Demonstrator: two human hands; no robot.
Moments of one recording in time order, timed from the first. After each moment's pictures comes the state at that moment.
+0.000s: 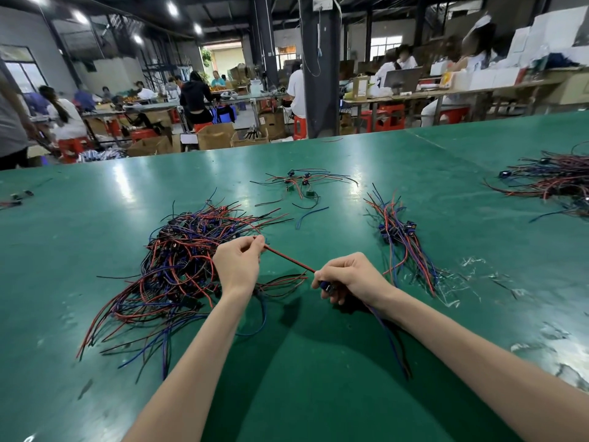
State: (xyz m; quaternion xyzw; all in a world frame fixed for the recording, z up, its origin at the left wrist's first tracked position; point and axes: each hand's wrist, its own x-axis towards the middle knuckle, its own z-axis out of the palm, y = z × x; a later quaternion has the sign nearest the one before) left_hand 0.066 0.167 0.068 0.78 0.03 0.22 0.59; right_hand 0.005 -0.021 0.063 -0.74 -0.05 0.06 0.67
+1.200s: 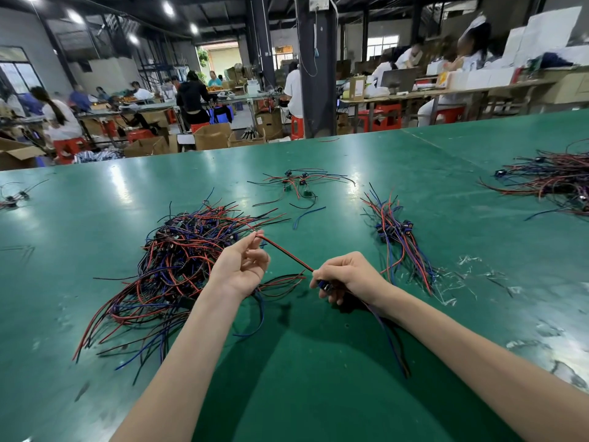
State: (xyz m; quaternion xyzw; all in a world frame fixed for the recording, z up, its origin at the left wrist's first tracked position) left_hand 0.060 0.170 0.094 0.35 0.14 -0.12 0.92; right_hand 0.006 -0.022 0.062 -0.74 -0.06 0.07 0.67
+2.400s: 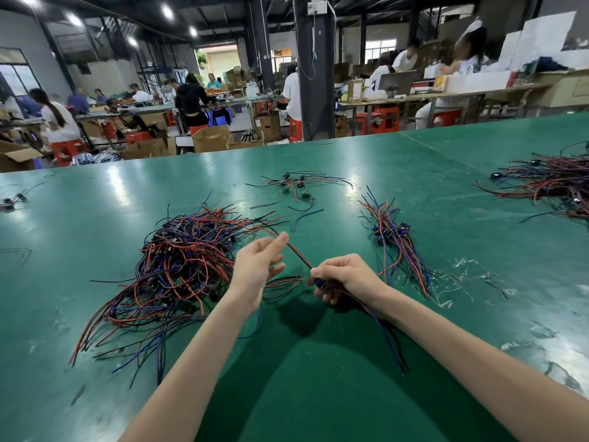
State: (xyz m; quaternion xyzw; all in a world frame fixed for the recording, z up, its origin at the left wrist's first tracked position) left_hand 0.048 0.148 0.076 0.65 0.00 -0.03 0.76; right_hand 0.005 -0.022 0.064 -0.72 -0.04 0.07 0.69
